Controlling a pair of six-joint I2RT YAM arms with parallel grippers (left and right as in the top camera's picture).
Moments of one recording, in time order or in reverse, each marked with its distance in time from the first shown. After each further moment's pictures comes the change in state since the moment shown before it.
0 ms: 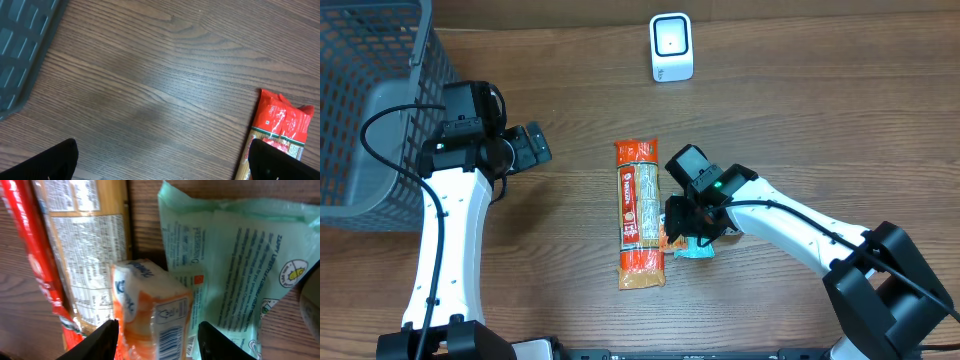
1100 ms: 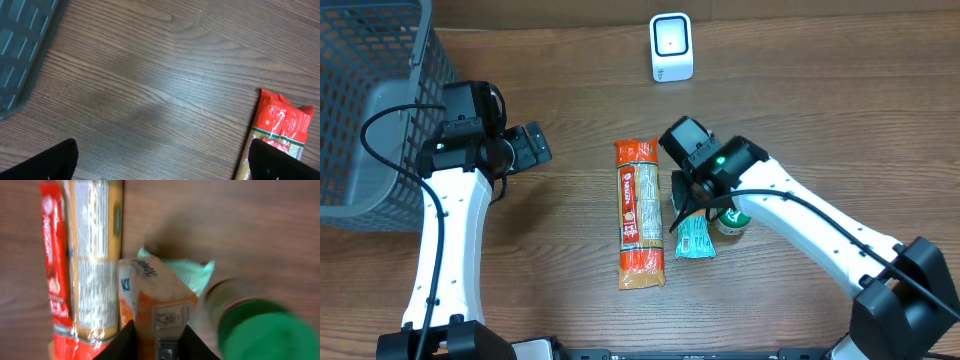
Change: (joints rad) left arm 0.000 0.000 0.000 0.000 0.000 0.000; right arm 0.000 -0.038 0.281 -0.306 0.304 -0.146
